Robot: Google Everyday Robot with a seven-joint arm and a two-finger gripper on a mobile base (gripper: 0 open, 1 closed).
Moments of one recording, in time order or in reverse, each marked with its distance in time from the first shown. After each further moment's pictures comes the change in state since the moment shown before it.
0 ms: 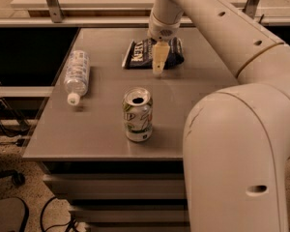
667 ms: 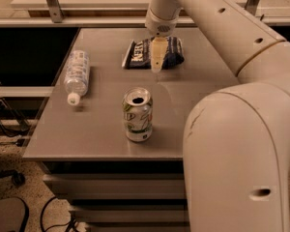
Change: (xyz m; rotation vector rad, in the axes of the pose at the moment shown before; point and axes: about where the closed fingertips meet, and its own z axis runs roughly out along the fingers) arm -0.010 -0.007 -0.012 0.038 -0.007 -0.013
